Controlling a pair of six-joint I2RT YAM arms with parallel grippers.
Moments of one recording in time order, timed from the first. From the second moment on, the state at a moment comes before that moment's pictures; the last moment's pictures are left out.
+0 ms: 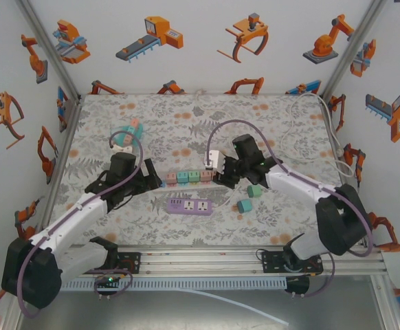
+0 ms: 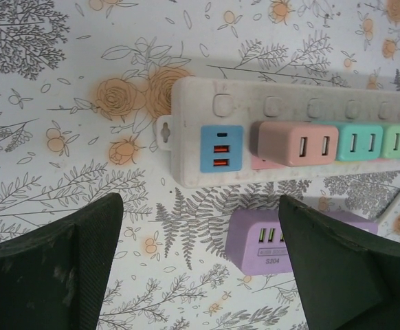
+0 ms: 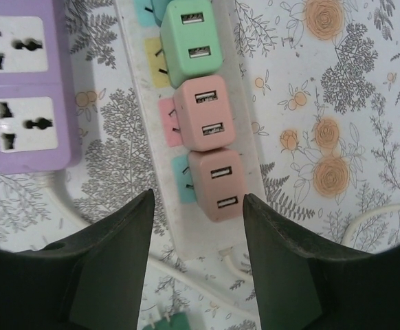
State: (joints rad) left arm -0.45 1.05 0.60 -0.34 -0.07 -0.59; right arm 0.59 1.48 0.90 -0.25 -0.48 -0.81
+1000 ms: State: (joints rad) left arm -0.38 1.34 0.59 -0.15 0.08 -0.65; right arm 0.59 1.65 1.04 -0.34 -0.54 -0.93
